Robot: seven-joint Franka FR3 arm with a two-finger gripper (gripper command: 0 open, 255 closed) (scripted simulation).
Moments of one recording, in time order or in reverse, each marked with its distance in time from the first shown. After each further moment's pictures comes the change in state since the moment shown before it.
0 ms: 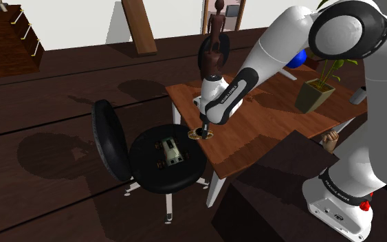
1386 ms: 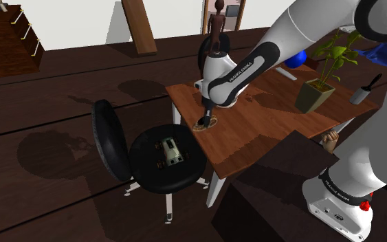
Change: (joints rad) arm -0.009 -0.232 0.013 -0.059 0.014 -0.174 -0.009
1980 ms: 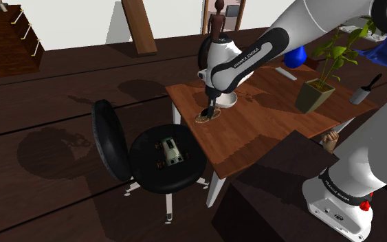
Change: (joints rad) arm -0.038 -0.074 -0.008 0.017 0.013 -0.090 -0.056
